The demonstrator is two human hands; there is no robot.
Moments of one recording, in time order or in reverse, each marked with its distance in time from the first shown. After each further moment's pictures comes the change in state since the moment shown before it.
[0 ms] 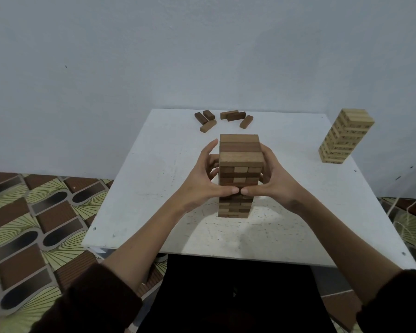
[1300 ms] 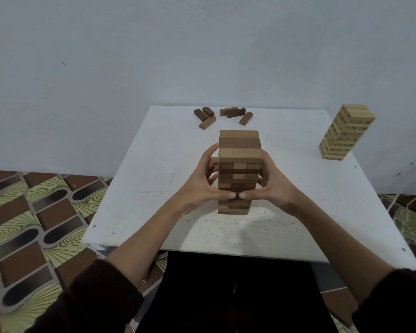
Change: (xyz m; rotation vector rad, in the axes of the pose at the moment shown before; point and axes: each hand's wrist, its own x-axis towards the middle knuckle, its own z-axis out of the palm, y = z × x) left_hand -0.002 -0.013 -0.001 0.015 -0.042 -0.047; right_hand 0.000 0.017 0.005 -0.017 -0.002 0.038
